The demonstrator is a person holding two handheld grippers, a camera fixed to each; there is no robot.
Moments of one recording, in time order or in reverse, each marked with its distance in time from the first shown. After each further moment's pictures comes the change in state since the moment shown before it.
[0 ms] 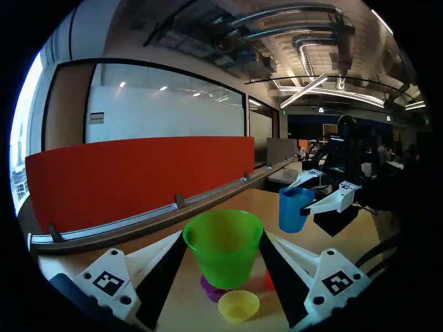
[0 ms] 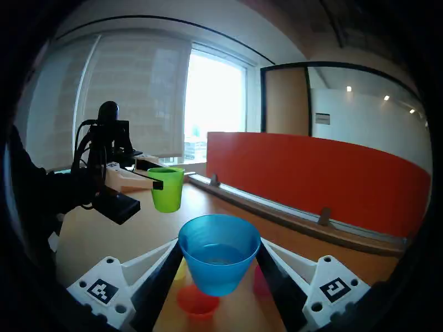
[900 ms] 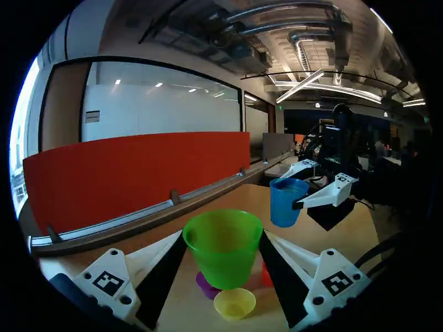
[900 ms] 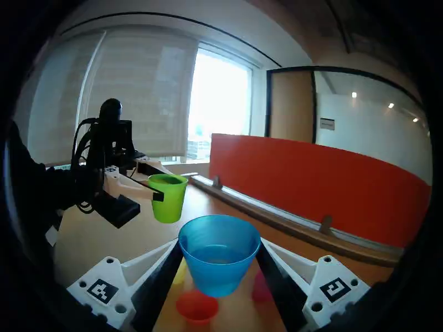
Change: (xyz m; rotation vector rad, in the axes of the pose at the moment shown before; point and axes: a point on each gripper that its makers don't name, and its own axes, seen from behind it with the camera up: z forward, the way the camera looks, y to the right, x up) left arm -0.006 0.008 0.000 -0.023 -0.033 0.015; right arm 0.015 -0.003 0.010 0.012 0.001 -0.052
